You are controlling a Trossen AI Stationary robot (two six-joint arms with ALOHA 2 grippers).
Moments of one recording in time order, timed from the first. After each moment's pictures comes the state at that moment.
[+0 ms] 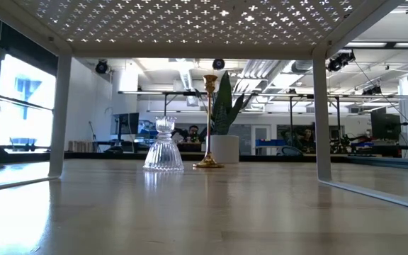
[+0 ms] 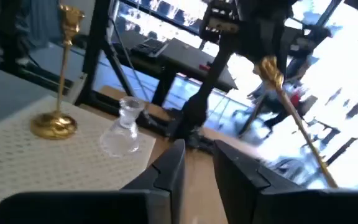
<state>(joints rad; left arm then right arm) -0.19 1.23 1.56 -0.79 -0.48 -0.04 0.37 1.10 0.97 0.03 0.32 -0.36</state>
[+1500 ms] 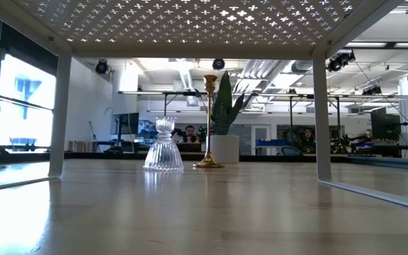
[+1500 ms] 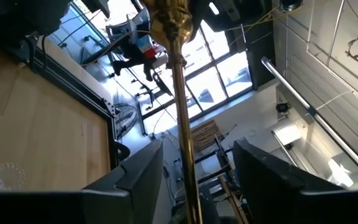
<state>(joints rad) -0.26 1.39 1.56 -0.59 -0.45 0.10 0.39 1.42 0.97 0.57 0.97 -1.10</state>
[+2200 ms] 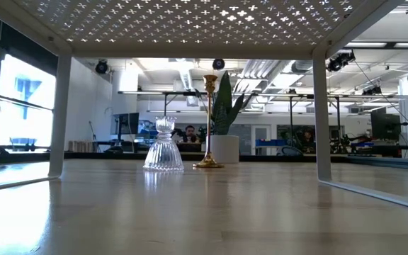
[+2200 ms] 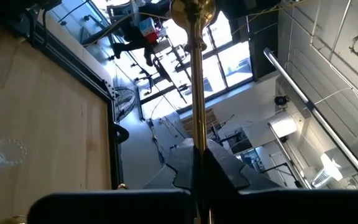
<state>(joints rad) -0.26 1.39 1.56 -0.59 -0.42 0.10 0.39 1.42 0.97 0.50 1.04 -1.10</state>
